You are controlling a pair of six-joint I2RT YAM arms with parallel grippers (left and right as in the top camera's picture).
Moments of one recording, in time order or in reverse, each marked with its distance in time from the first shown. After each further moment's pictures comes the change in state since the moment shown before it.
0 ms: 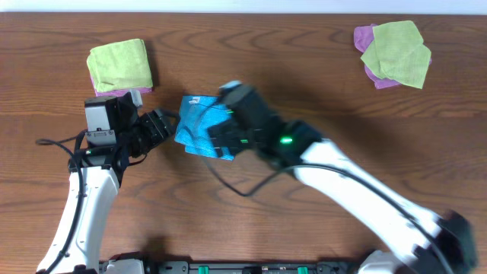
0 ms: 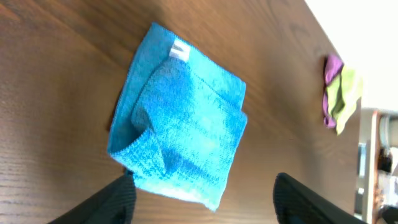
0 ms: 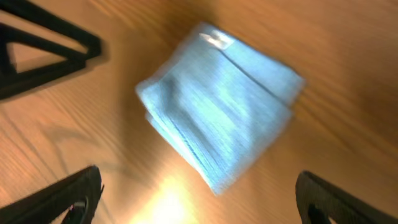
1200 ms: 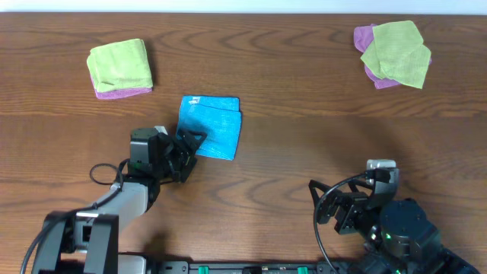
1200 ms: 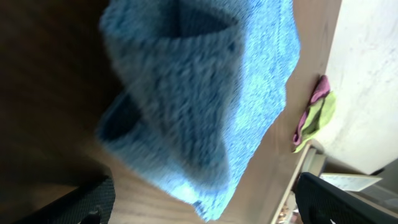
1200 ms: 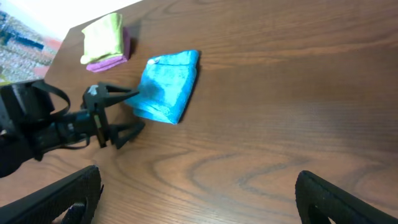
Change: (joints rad) left arm -0.182 0.214 -0.387 0.701 -0.003 -0.649; right arm -0.091 -1.091 -0.505 -0.264 0.097 0.374
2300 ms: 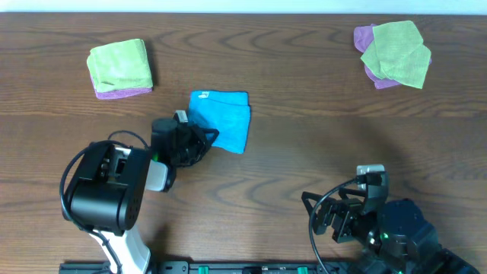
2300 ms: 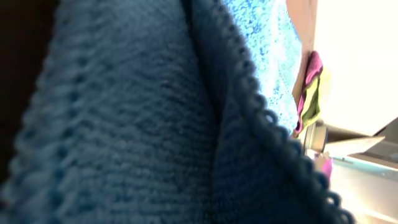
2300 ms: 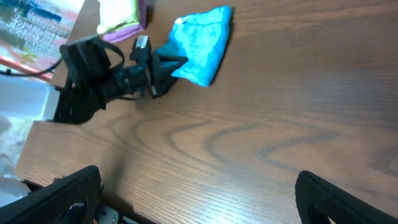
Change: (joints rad) left arm -0.078 0.422 0.140 0.402 0.052 0.065; right arm 0.000 0.000 -0.002 -0.044 -0.132 0.019
